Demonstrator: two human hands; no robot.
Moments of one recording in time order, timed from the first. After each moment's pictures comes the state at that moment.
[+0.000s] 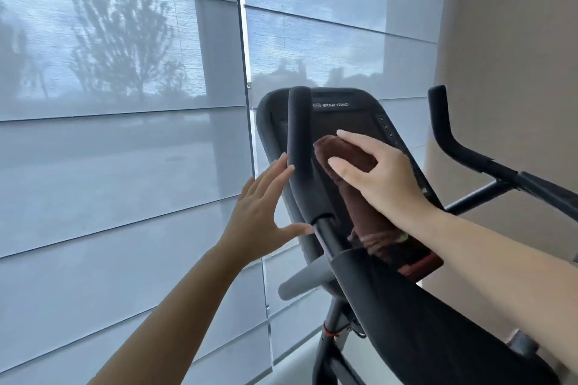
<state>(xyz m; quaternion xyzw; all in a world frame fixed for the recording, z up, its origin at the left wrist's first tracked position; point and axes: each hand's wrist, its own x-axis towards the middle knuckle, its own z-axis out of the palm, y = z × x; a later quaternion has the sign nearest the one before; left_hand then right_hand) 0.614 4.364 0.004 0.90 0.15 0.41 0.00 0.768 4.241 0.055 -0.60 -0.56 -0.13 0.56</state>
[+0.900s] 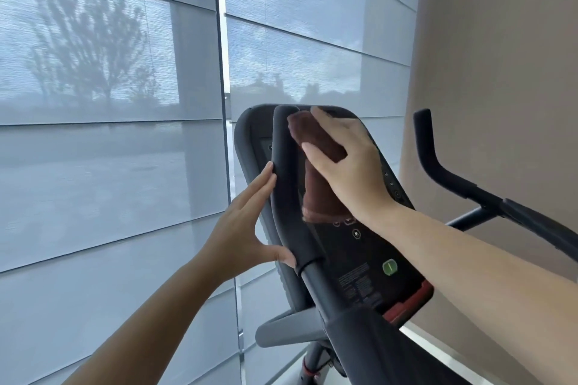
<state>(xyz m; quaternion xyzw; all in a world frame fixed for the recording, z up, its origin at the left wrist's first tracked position) 0.637 4.403 0.021 0.91 0.07 0.40 0.13 0.778 4.298 0.087 -0.54 -0.56 -0.23 0.59</state>
